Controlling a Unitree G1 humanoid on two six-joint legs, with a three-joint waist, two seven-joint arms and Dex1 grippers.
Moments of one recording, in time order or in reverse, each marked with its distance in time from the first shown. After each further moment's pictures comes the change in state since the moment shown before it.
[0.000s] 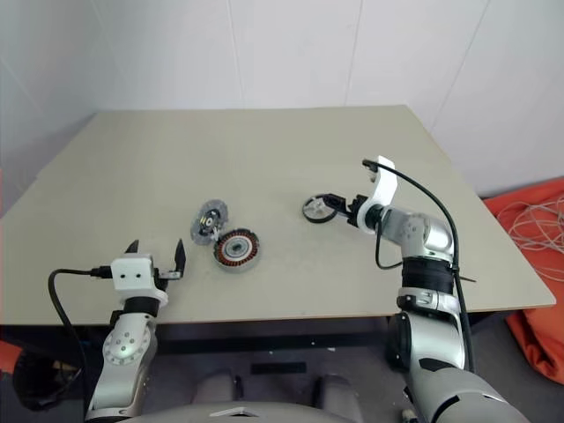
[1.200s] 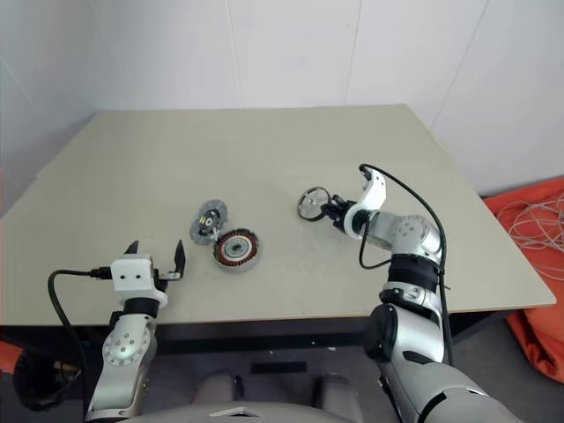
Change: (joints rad) left arm 0.005 0.000 0.000 0.000 0.002 -0.004 0.001; right arm -0.030 0.108 -0.148 0.058 0.101 0.081 -0.174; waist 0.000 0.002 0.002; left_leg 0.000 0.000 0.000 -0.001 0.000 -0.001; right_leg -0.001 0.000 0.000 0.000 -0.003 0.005
